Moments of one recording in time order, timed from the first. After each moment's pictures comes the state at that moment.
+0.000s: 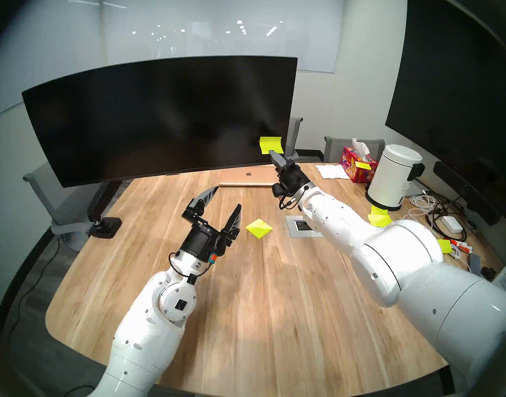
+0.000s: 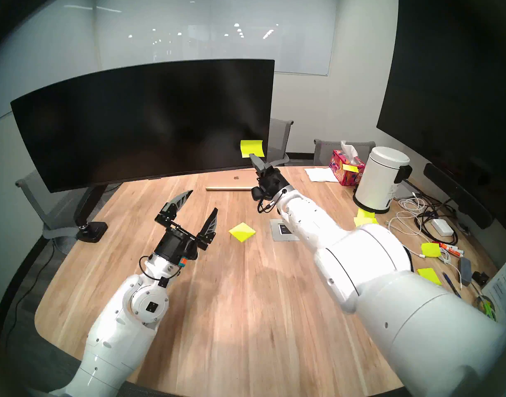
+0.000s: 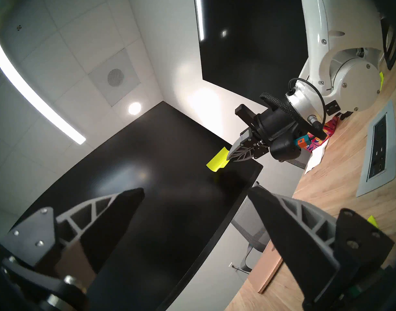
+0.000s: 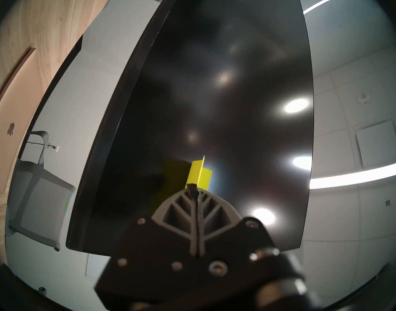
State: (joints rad) left arm 1.65 -1.37 -1.40 -1.66 0.91 -0.52 0.31; right arm -0.50 -1.55 1.05 -0.13 -1.66 -0.15 -1.06
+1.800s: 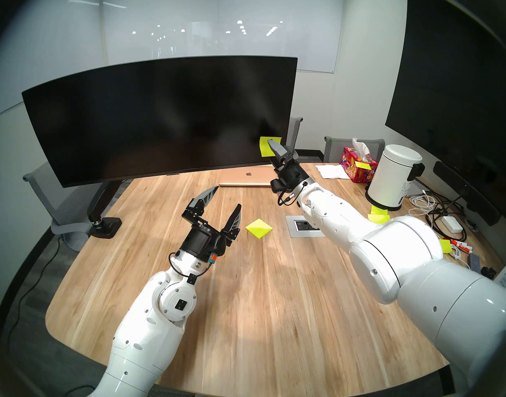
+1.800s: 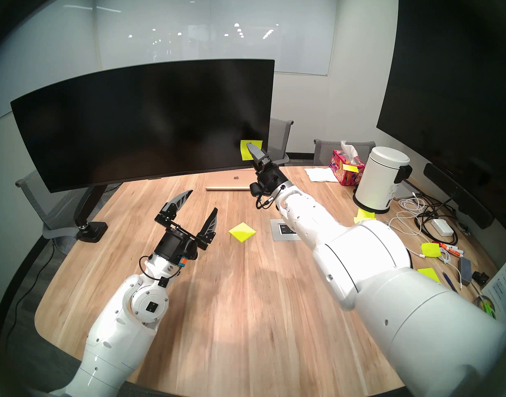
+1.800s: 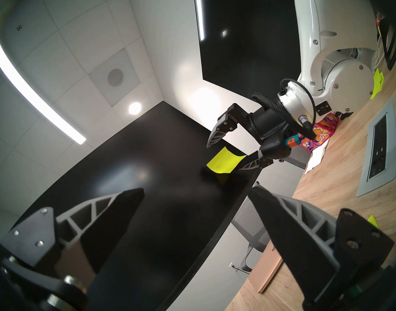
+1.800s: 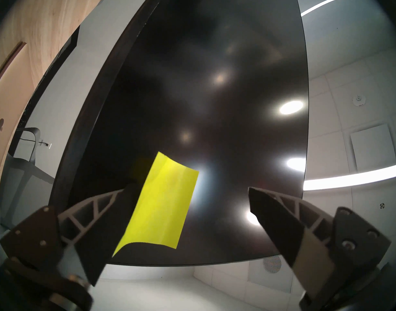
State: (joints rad) left arm 1.65 -1.37 -1.40 -1.66 0.91 -0.52 0.31; right arm -0.48 -1.56 1.06 -0.13 -1.68 -0.14 -1.07
